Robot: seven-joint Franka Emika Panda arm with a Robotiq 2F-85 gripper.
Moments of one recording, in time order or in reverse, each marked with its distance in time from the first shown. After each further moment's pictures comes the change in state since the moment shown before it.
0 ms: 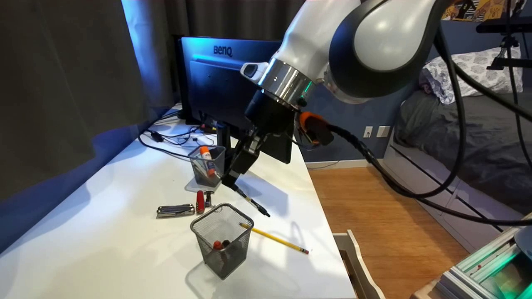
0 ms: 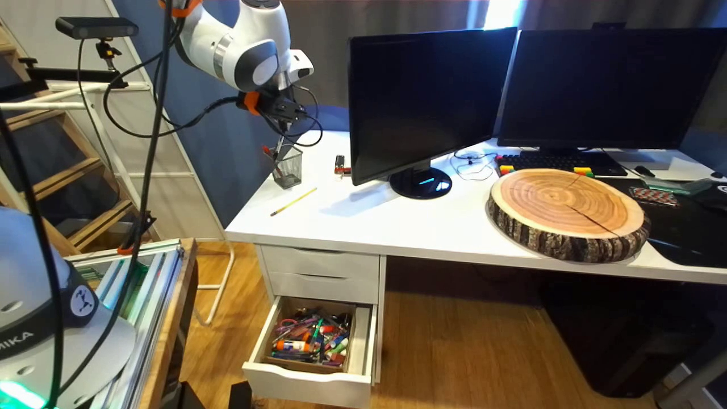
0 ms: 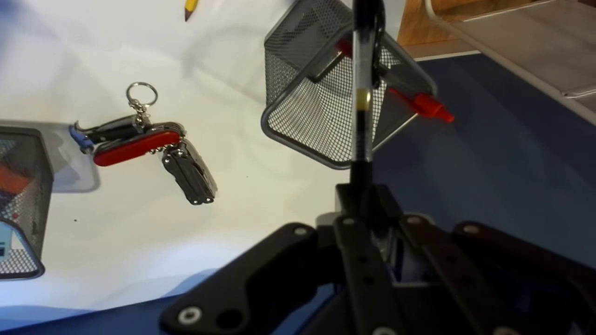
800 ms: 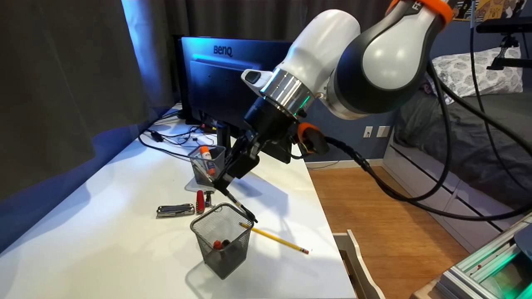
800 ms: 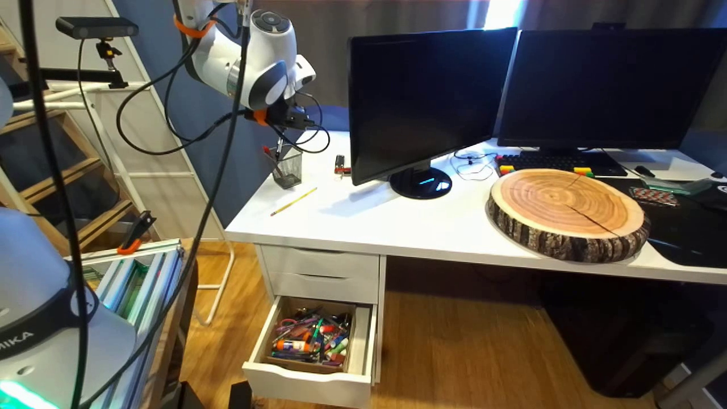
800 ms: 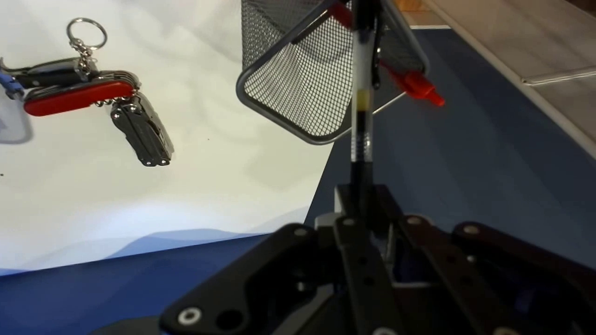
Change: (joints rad) arm -0.176 0.190 0.141 0.000 -0.217 0.118 -0.057
